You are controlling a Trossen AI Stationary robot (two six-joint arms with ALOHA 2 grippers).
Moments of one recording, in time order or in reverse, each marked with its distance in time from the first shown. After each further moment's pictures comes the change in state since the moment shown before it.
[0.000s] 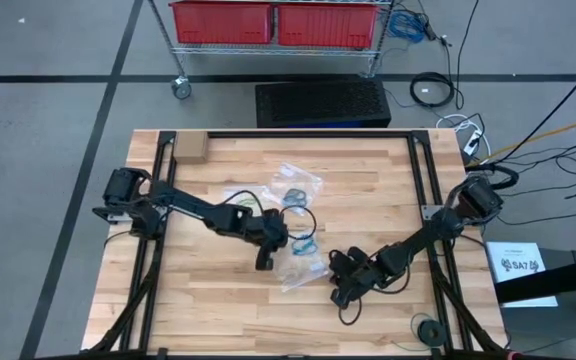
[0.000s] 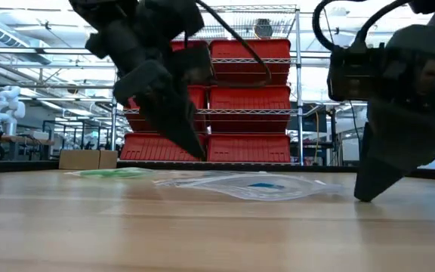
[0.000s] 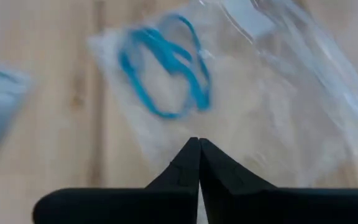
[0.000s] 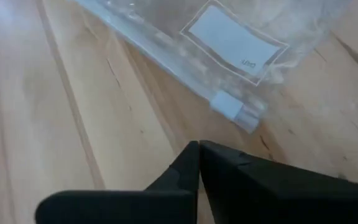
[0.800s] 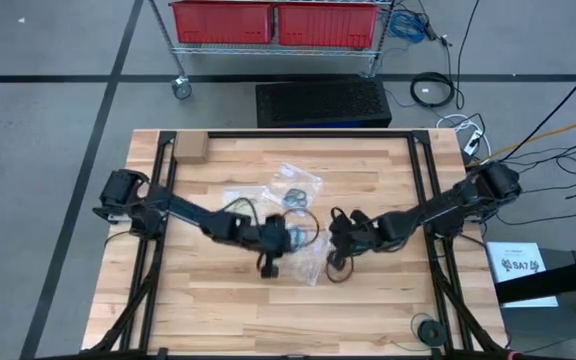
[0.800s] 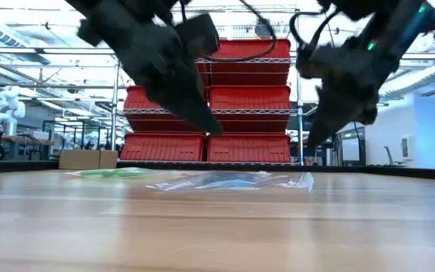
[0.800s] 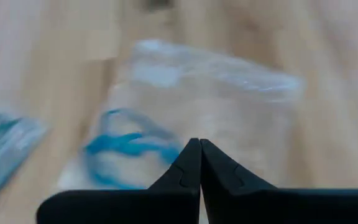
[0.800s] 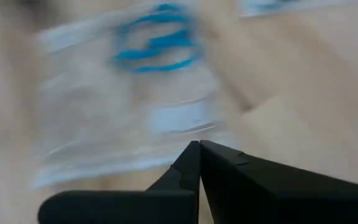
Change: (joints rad) left arm -0.054 -0.023 0.009 0.110 -0.114 -0.071; right arm -0.228 -0.229 -0.002 -0.217 0.032 -0.236
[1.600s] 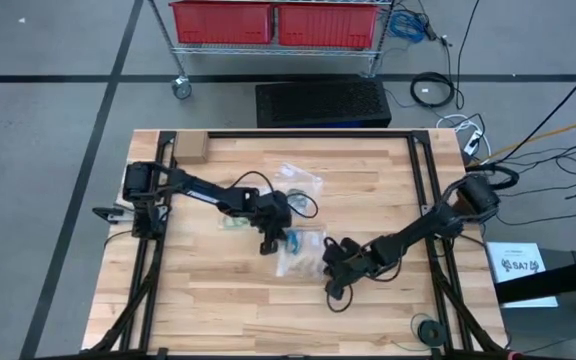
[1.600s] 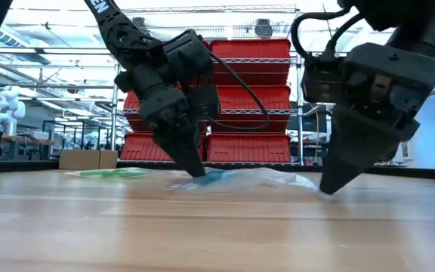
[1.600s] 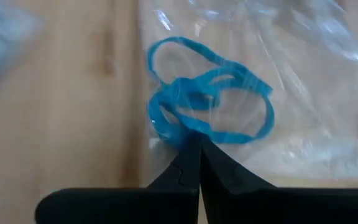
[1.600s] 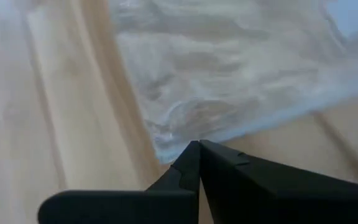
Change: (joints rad) left arm 0.247 0.140 0.003 -0.103 0.407 0.046; right arm 0.127 0.202 0.002 0.221 -0.072 0.081
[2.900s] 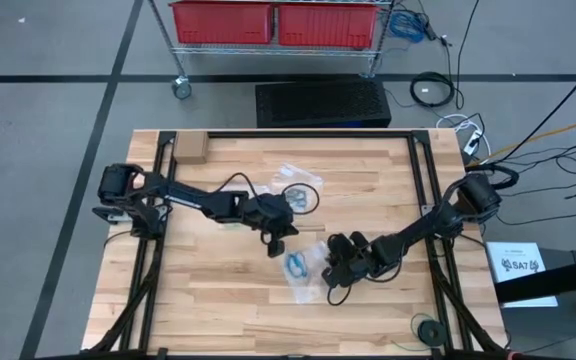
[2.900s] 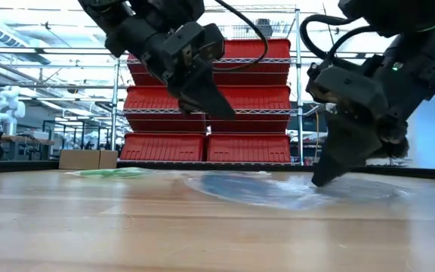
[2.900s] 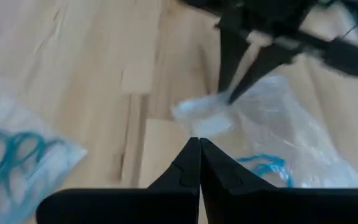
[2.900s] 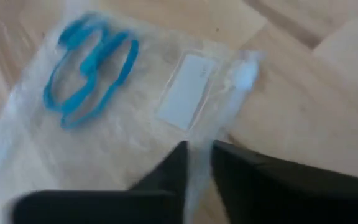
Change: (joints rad) left arm -0.087 -0.188 -0.010 0.192 -0.214 -0.109; right arm 0.008 0.007 0.000 -0.080 0.229 0.210
